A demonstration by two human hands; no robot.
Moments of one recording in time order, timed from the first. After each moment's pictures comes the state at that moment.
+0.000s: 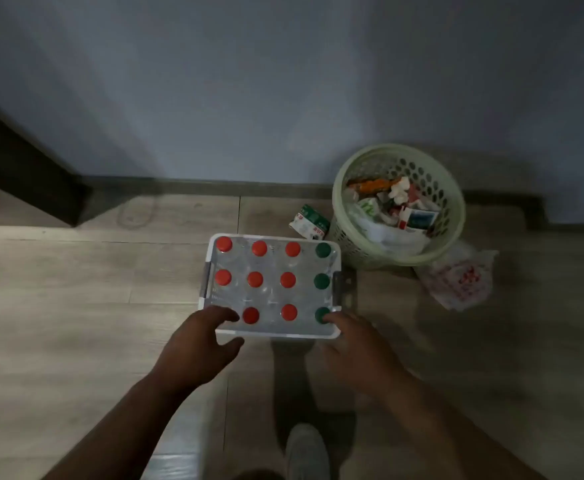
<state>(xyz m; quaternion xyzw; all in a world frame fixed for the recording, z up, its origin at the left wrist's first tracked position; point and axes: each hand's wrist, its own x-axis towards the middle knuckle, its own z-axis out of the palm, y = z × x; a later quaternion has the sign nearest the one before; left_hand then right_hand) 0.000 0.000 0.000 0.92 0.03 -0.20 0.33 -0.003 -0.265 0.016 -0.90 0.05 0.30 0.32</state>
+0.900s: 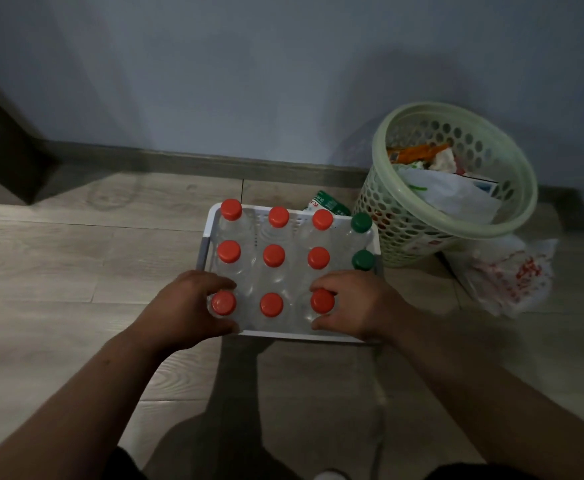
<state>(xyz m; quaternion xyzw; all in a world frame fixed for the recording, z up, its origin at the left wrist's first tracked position) 0.036 0.049 -0.127 0.94 -0.12 -0.12 0.31 0.057 -0.225 -0.103 -0.94 -0.15 0.26 0.18</state>
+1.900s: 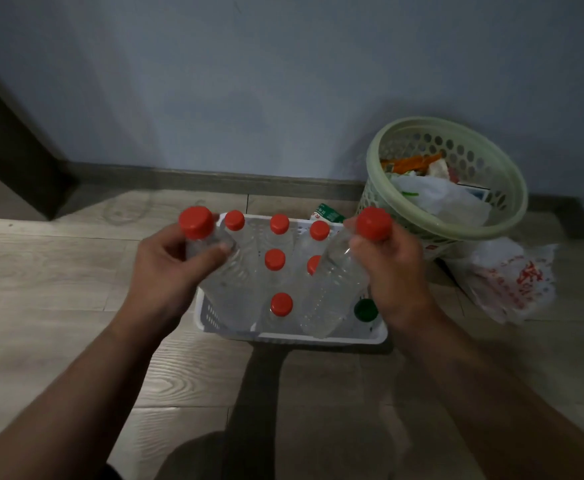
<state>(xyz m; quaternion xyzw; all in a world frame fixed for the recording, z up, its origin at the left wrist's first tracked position) 0.037 0.034 -0.066 0.73 0.03 0.04 0.68 0.042 -0.215 -0.049 -0.75 0.05 -0.02 0.66</state>
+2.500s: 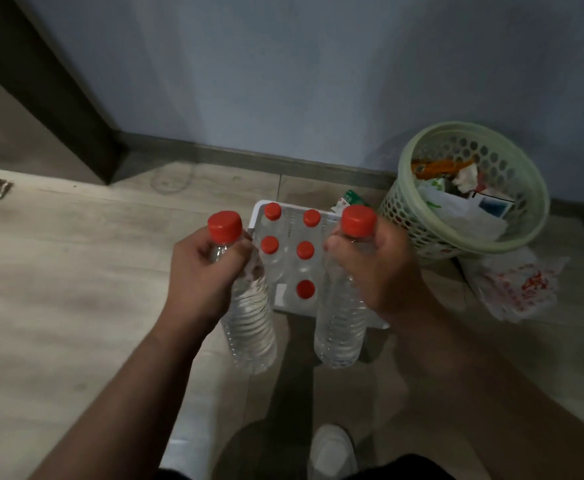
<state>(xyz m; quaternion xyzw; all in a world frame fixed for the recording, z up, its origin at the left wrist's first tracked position) 0.008 0.035 0.012 0.71 0.14 0.06 0.68 0.040 -0.165 0.039 -0.79 -0.01 0.08 0.60</state>
